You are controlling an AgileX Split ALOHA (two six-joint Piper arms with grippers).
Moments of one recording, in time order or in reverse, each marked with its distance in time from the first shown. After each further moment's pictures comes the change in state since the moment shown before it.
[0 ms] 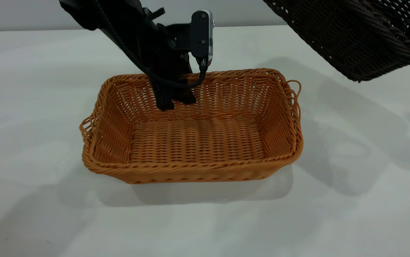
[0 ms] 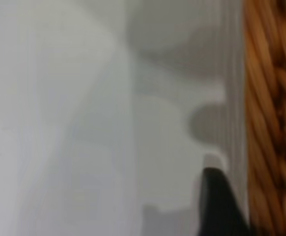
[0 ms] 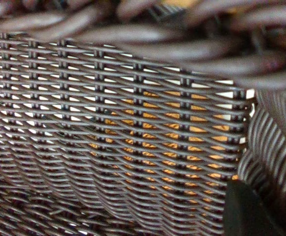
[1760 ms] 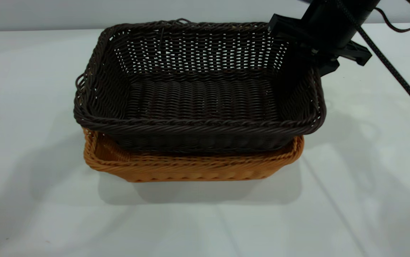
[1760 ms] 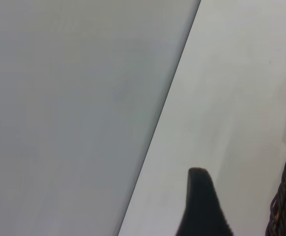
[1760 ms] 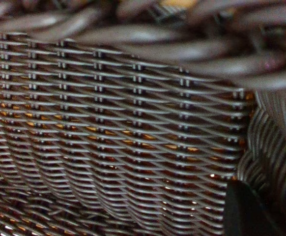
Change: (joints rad) left arm 0.131 -0.782 0.008 0.041 0.370 -0.398; right arm 0.585 0.360 -0.509 -0.650 -0.062 0.409
